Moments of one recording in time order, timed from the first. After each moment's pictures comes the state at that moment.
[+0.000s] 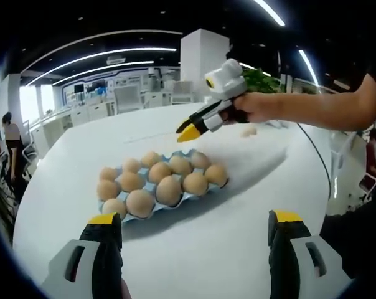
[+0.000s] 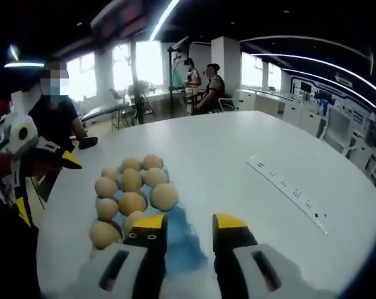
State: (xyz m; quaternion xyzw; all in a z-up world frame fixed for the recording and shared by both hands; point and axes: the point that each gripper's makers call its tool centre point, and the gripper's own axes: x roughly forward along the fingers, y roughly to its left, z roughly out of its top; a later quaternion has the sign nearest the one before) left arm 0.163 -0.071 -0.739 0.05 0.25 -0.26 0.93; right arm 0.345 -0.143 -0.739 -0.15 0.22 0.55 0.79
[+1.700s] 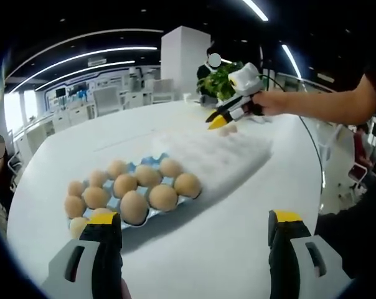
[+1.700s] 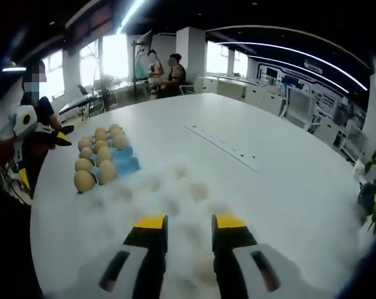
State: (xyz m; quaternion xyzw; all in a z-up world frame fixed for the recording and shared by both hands) left arm 0.169 -0.125 -0.747 0.06 0.26 -0.32 0.91; right arm 0.358 -0.326 -0.747 -0.16 0.27 0.44 0.84
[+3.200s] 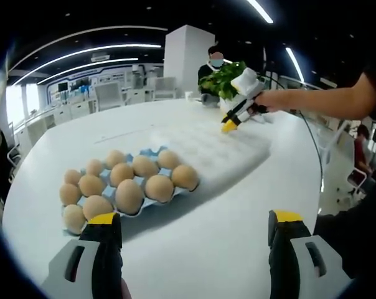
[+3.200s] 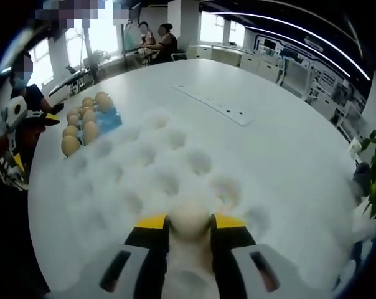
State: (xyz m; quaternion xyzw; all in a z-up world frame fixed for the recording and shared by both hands) left arm 0.164 -0.125 -0.757 0.05 0.26 -0.31 0.91; right arm 0.357 -0.376 -0.784 -0.20 0.37 0.40 0.81
